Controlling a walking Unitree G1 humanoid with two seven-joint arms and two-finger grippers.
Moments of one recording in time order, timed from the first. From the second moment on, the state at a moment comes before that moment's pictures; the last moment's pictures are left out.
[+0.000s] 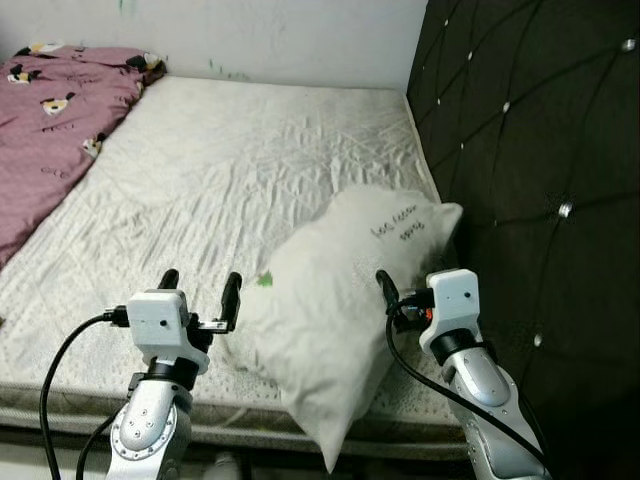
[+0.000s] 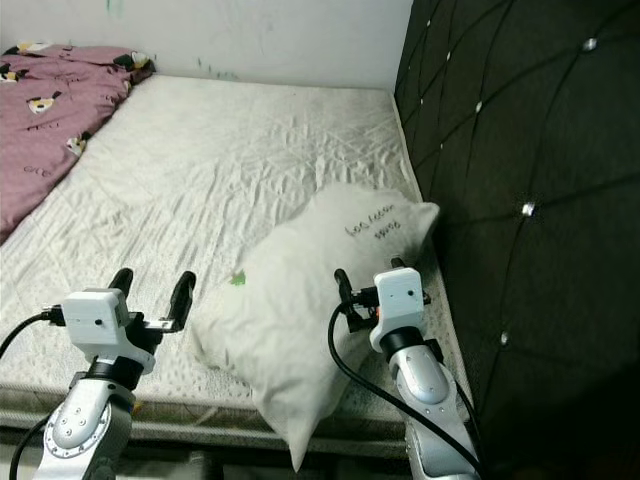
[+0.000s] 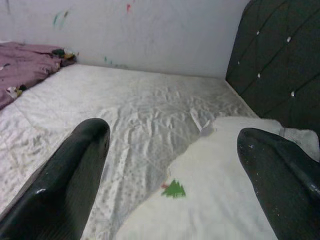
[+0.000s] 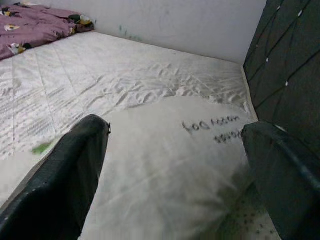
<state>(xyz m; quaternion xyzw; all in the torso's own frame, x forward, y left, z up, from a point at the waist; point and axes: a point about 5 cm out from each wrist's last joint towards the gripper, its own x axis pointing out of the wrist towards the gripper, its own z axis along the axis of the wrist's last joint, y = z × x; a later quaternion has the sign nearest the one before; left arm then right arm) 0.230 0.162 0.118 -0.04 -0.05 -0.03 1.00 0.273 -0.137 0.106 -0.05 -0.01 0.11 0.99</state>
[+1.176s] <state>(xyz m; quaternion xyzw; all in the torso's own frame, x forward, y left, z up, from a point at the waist) 0.237 0.155 0.112 -0.04 -0.03 -0.04 1.00 0.279 -0.130 0.094 -0.08 0.01 0.14 0.99</state>
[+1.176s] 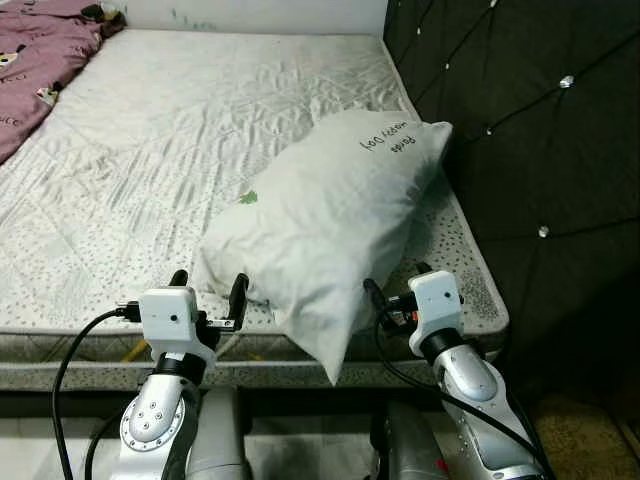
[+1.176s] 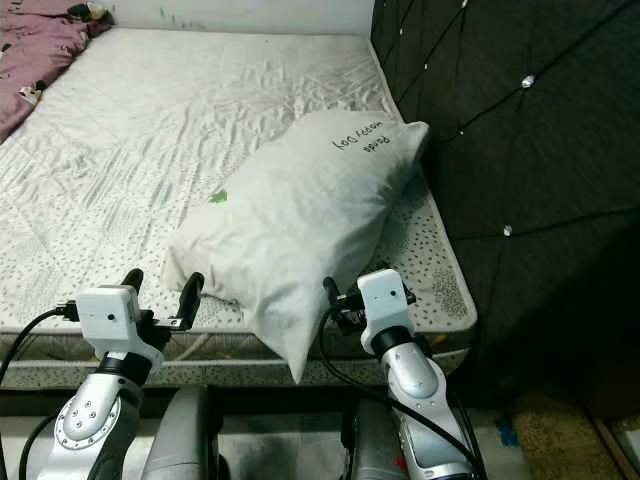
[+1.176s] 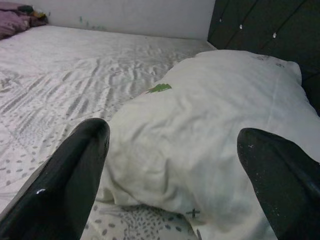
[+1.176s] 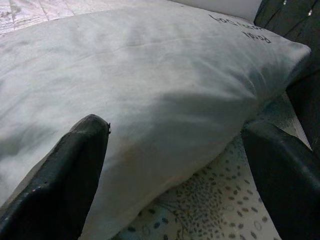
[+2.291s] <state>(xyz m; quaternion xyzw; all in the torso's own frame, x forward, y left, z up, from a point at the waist) 0.239 0.154 0.111 -0.04 -0.02 -0.05 1.00 0.268 -0.124 0.084 -0.09 0.08 0.25 0.96</state>
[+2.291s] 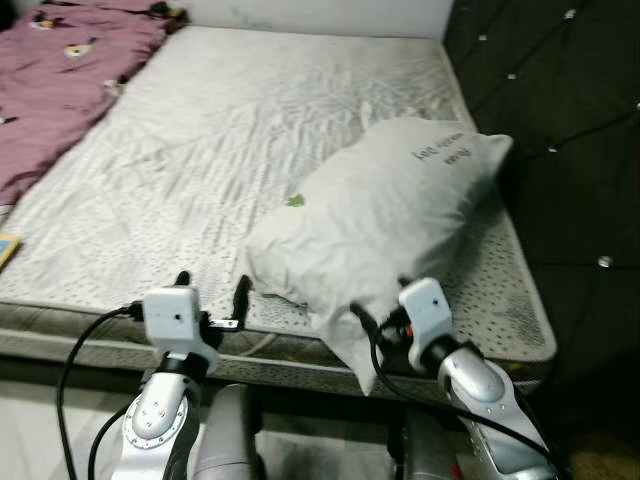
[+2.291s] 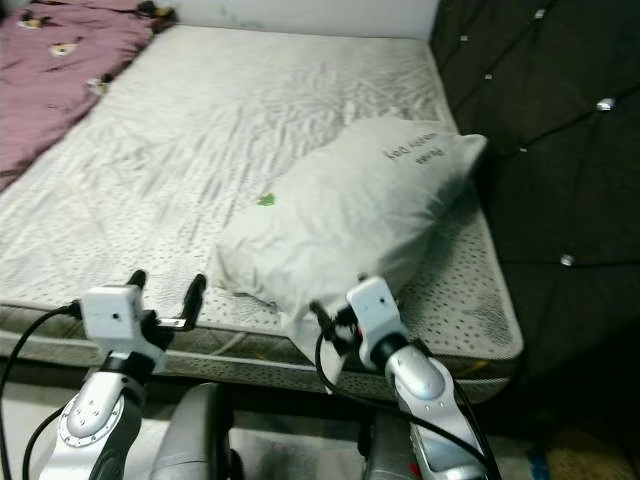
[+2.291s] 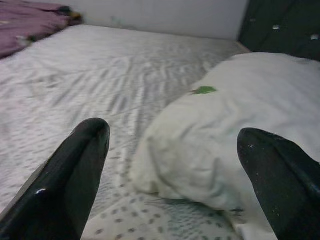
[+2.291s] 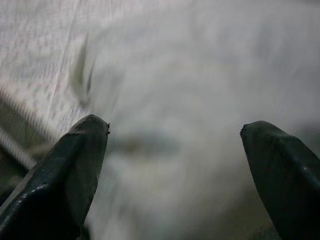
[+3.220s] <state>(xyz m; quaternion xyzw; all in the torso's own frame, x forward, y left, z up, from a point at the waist) 0.245 0.156 0.110 -0.02 -0.02 -0.05 1.00 0.292 -0.088 0.084 0.02 0.22 0.16 0.96</state>
